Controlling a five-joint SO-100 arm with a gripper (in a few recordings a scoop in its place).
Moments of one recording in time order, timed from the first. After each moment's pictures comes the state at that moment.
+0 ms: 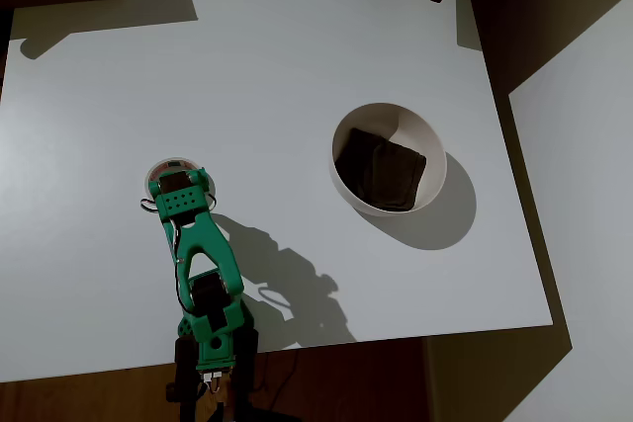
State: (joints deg) arm -14.5 118.4 130.0 65.2 13.7
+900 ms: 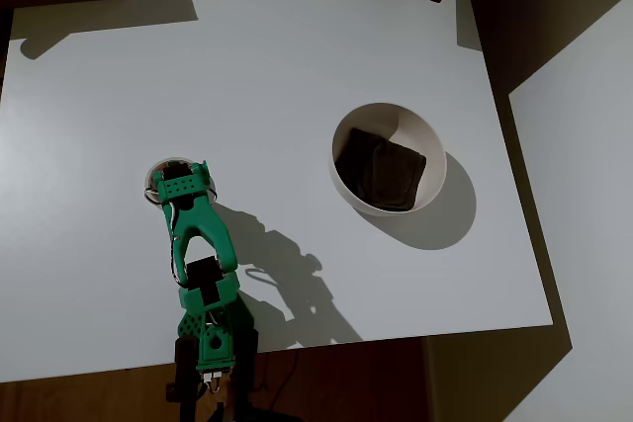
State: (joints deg) arm -13.1 106.6 128.8 57.0 13.9
